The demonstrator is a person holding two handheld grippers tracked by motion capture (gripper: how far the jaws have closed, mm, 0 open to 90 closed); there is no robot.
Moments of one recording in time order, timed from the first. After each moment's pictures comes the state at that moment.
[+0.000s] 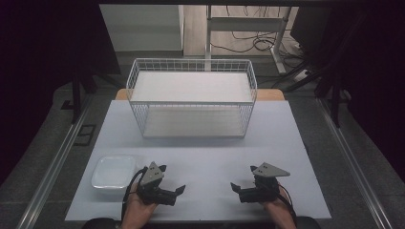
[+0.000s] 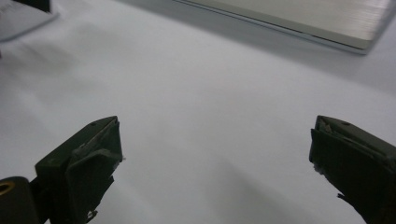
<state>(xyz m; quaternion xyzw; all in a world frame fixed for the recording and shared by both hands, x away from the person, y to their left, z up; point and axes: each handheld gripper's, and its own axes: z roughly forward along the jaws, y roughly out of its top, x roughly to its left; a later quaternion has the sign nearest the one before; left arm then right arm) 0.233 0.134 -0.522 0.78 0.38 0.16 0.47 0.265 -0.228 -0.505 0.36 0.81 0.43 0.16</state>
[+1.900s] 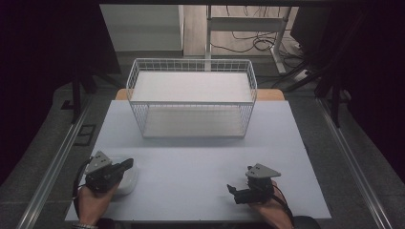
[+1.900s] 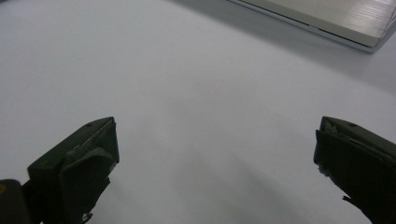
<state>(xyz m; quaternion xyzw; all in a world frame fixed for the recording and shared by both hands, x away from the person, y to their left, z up) 0.227 0.257 -0.488 0.73 0.47 0.22 0.45 0.265 -0.214 -0.512 0.35 0.83 0.40 0.18</state>
